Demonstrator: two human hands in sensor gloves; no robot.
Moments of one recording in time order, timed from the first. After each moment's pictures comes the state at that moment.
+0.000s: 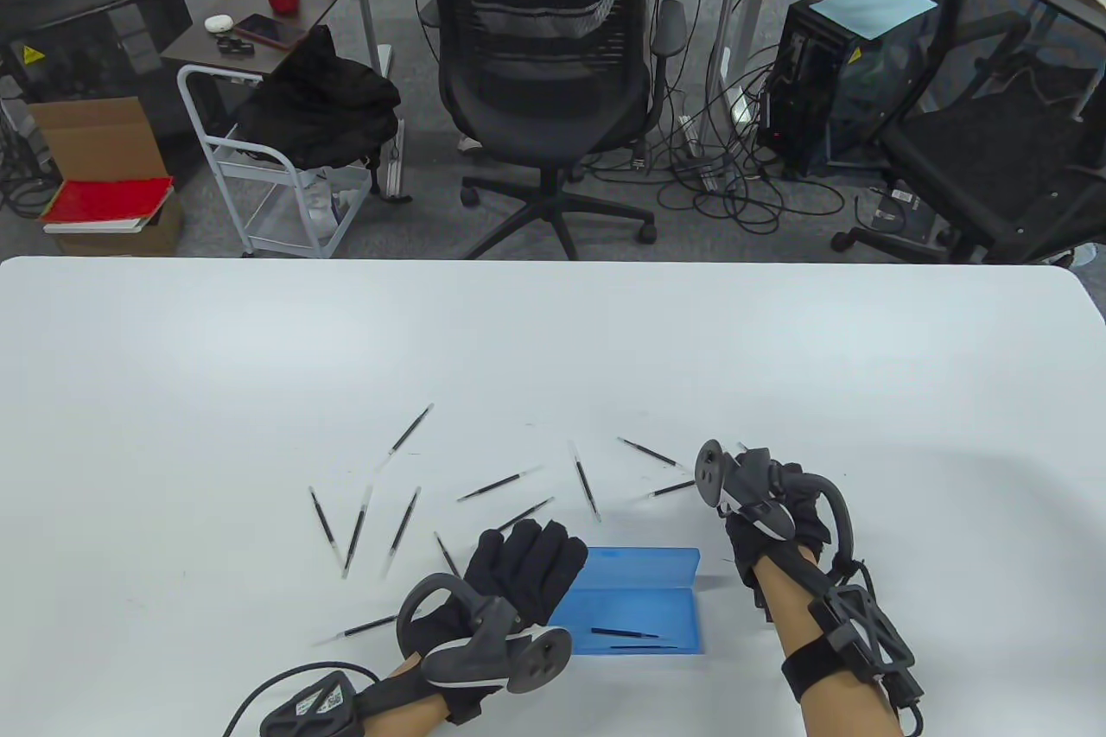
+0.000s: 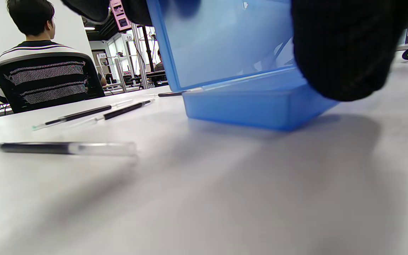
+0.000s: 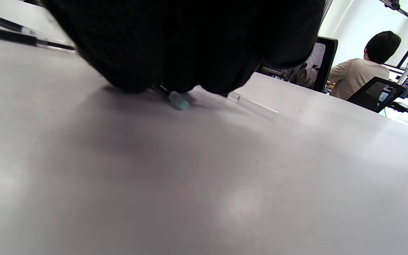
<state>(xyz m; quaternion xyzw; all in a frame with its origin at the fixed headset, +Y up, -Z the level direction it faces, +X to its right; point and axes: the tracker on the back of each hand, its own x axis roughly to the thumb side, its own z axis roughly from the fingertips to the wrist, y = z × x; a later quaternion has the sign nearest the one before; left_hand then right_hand) -0.073 -0.746 -0.260 0.01 -0.33 -0.09 0.94 0.194 -0.751 -0.400 0.07 -0.06 -0.99 0.13</state>
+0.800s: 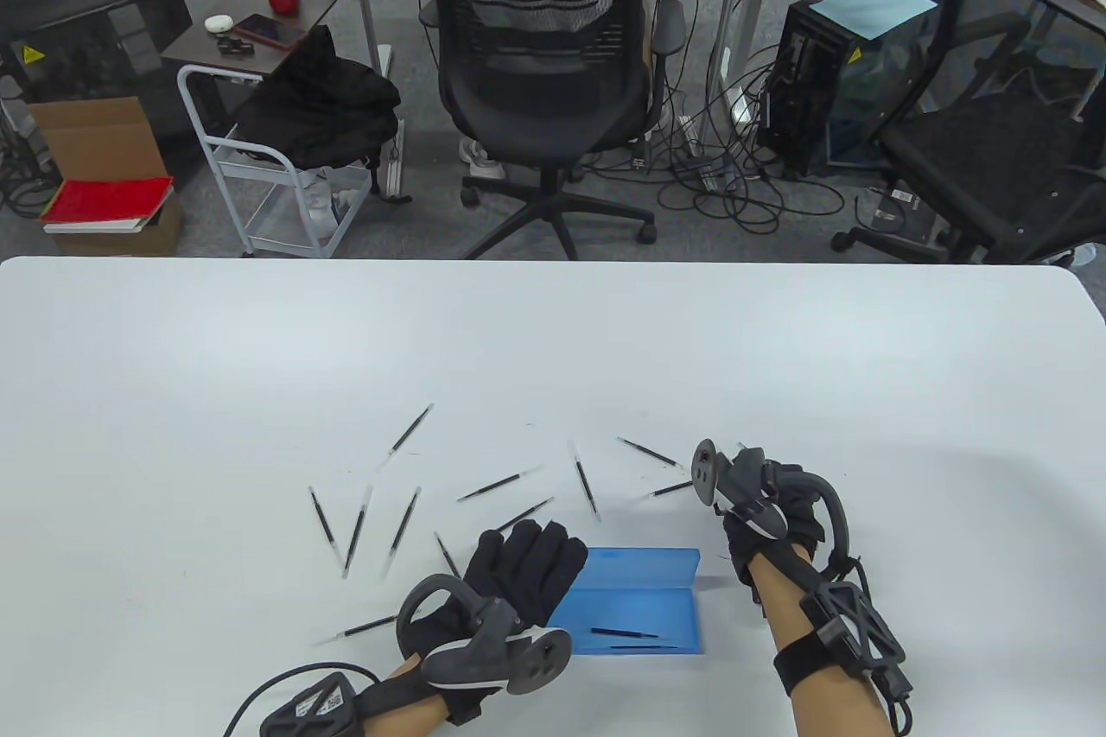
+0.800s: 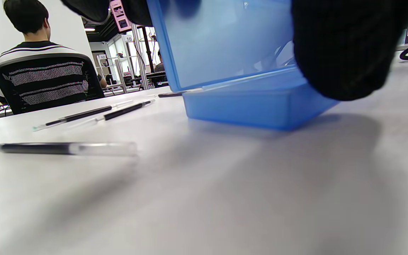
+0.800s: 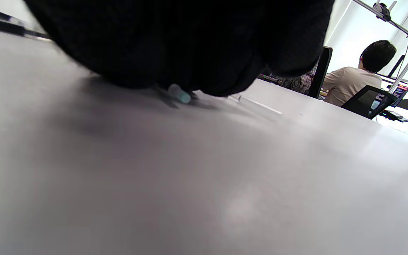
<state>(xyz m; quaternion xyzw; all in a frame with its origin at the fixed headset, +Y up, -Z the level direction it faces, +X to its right) -0.073 -0.746 -0.259 0.01 -0.33 -0.09 0.94 0.192 -0.748 -0.398 0.08 -0.05 -0.99 0.14</state>
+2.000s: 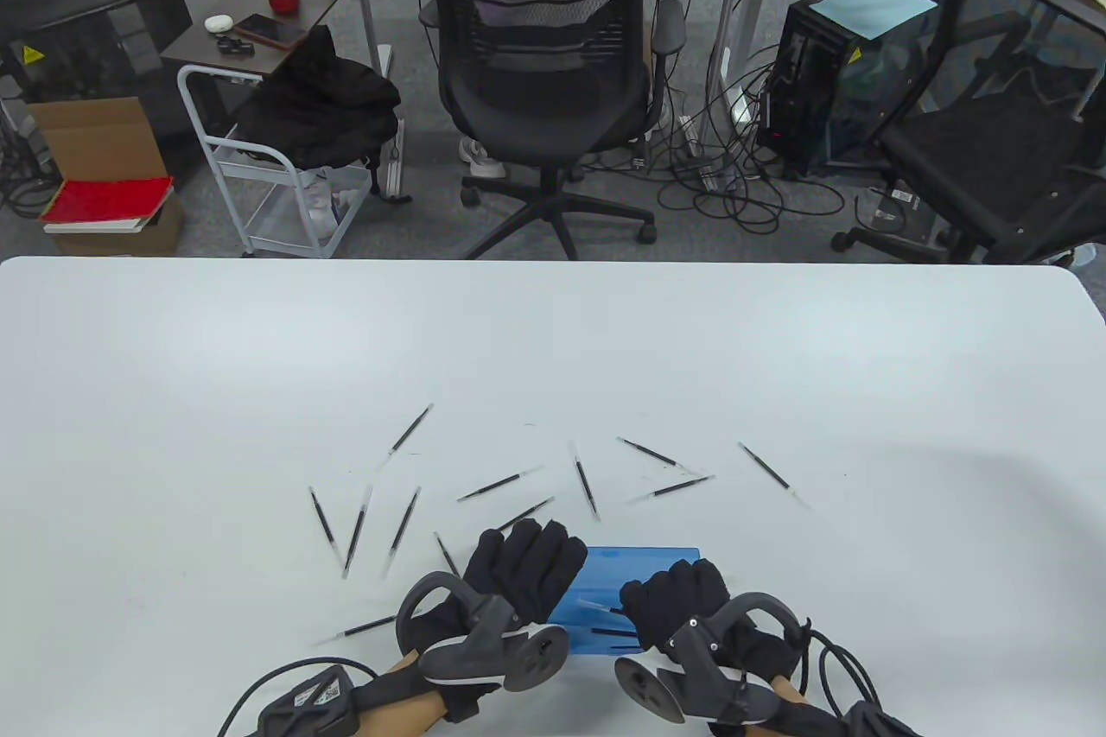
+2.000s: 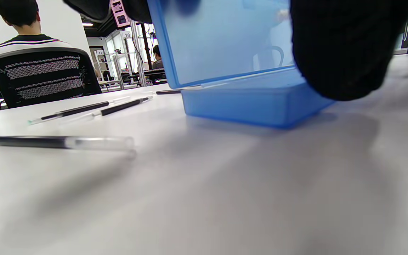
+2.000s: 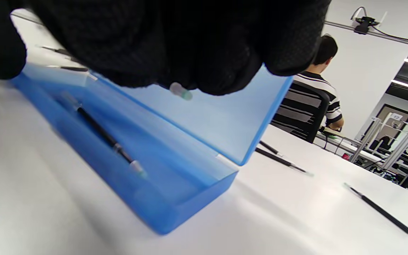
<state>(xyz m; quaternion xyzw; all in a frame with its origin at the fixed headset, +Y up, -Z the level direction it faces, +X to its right) -0.076 -0.747 -0.262 0.01 -0.34 -0.08 0.94 0.097 -0.717 -0.232 -0.31 0.07 -0.93 0.17</state>
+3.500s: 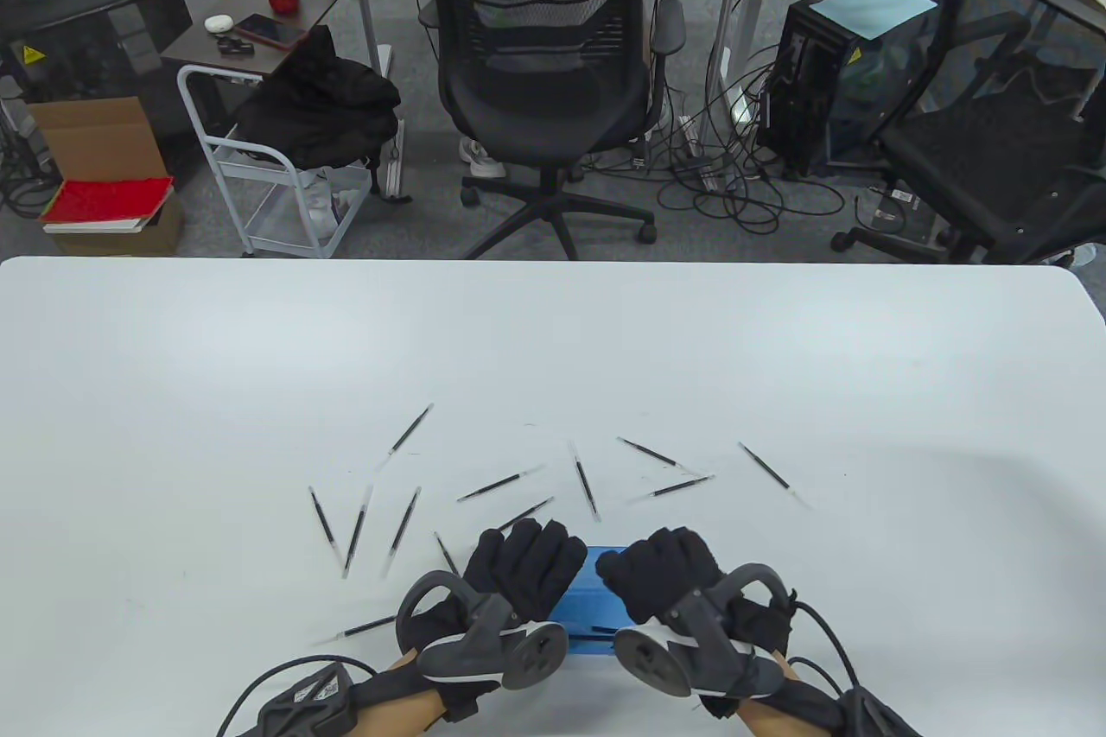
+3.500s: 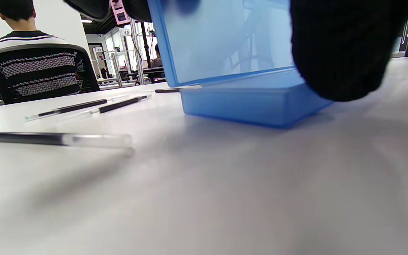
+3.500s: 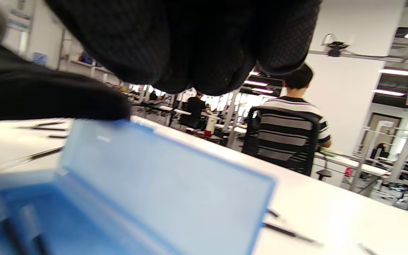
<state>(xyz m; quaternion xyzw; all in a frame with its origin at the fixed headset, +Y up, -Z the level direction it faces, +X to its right) -0.076 -0.747 -0.262 0.00 -0.34 -0.07 0.94 0.112 -0.656 -0.258 -0.28 0.14 -0.95 0.07</state>
